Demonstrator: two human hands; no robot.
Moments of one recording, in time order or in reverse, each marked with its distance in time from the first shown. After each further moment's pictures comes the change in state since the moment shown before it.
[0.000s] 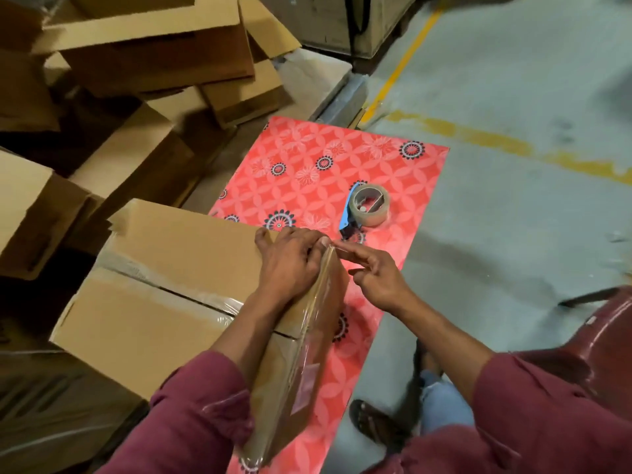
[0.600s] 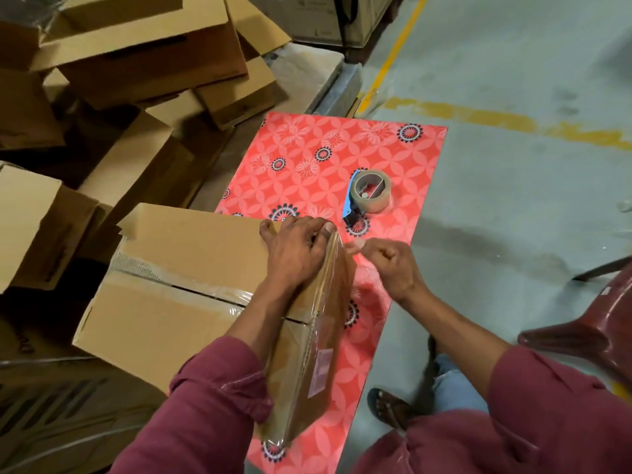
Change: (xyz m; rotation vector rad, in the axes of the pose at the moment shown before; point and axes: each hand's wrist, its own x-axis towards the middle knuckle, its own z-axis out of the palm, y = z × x) left_hand 0.002 -0.002 0.001 -0.021 0.008 -0.017; right_hand -0.020 0.000 0.004 -0.017 0.251 -0.054
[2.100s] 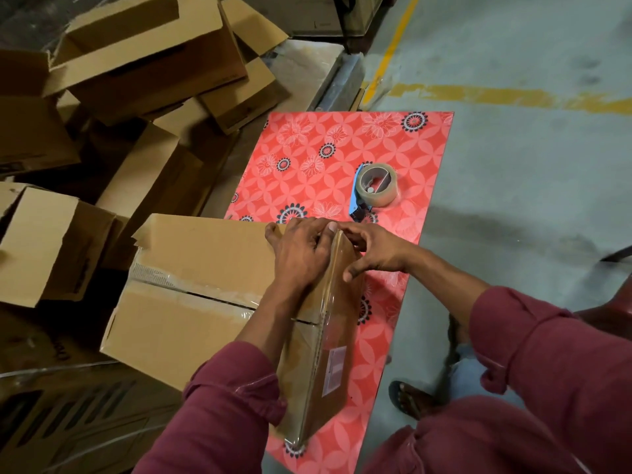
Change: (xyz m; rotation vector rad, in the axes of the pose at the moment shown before) left_hand -0.003 0.001 -0.001 -0.043 -0.009 -0.007; right_hand 0.056 0.016 -0.001 0.081 -0.568 0.075
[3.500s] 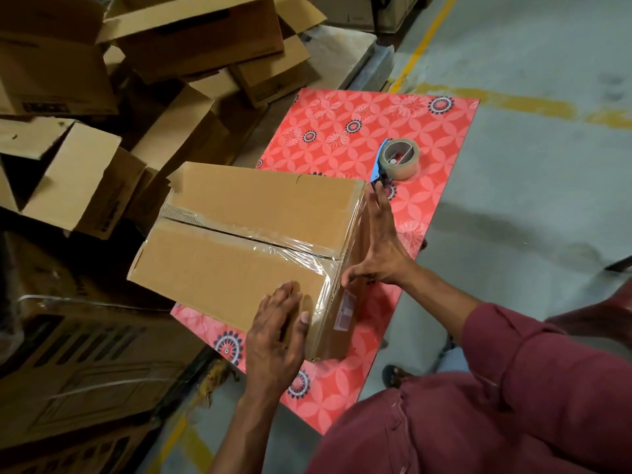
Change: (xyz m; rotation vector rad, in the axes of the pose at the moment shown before) left_hand -0.267 -0.054 -0.011 -0.357 0.292 0.007; right_hand -0.054 0.009 0.106 -0.604 0.392 -0.258
